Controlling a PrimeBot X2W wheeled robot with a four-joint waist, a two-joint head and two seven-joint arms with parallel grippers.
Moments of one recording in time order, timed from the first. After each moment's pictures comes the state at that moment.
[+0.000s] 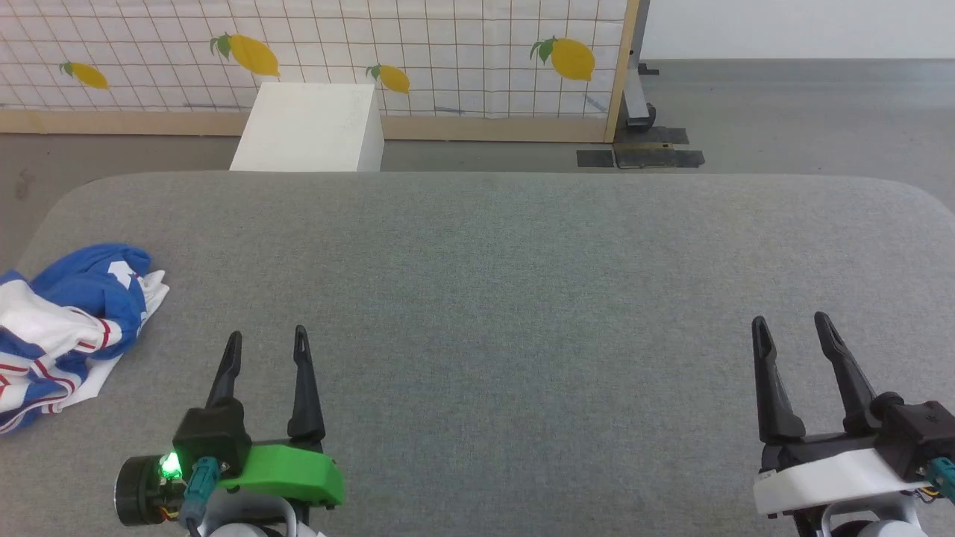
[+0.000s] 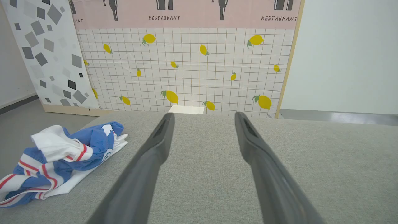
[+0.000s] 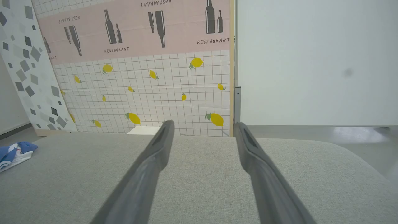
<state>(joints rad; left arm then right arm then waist) 0.02 0.05 -0.05 -0.02 -0.09 0.09 -0.20 0.06 -0.05 -0.05 -0.06 0.13 0.13 -0.20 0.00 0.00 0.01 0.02</state>
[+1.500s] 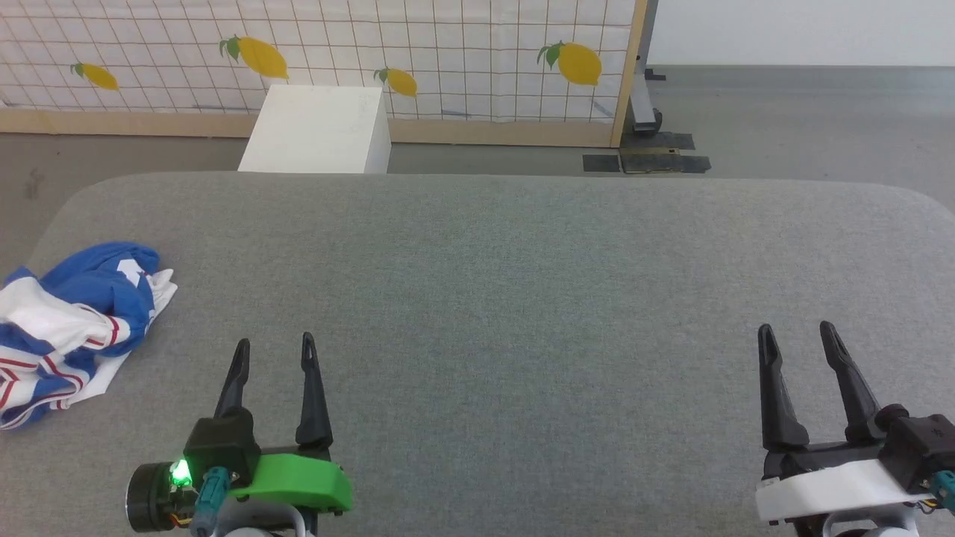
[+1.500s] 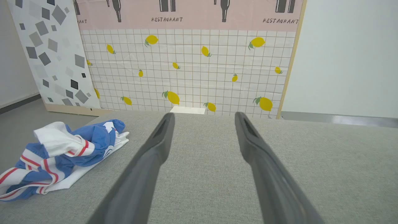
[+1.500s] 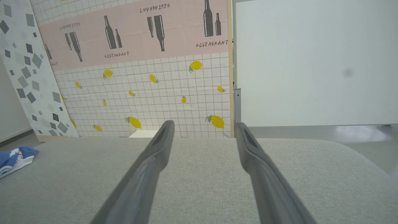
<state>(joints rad) 0.02 0.05 -0.07 0.03 -0.10 0.11 -0.26 0.07 -0.05 -0.06 -0.02 0.15 0.13 -0.26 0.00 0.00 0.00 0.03</state>
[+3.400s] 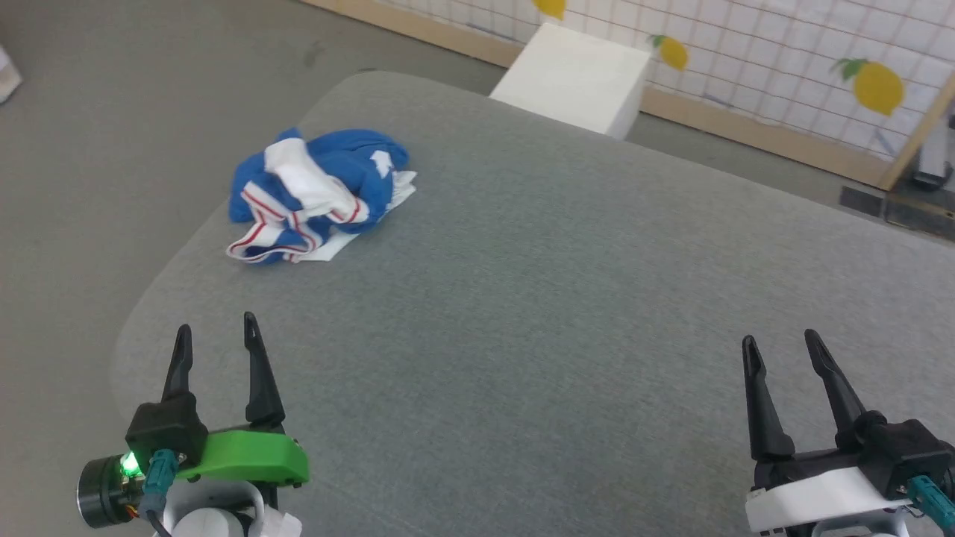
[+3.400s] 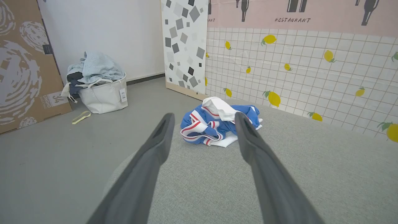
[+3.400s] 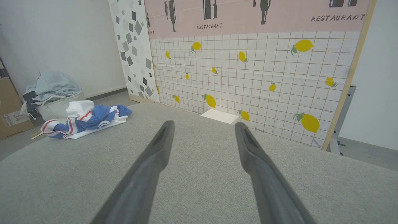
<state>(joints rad) -0.03 0.05 0.04 0.04 -0.12 0.10 -0.26 0.08 -0.05 -0.04 -0.01 0.08 0.13 -0.26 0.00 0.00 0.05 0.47</state>
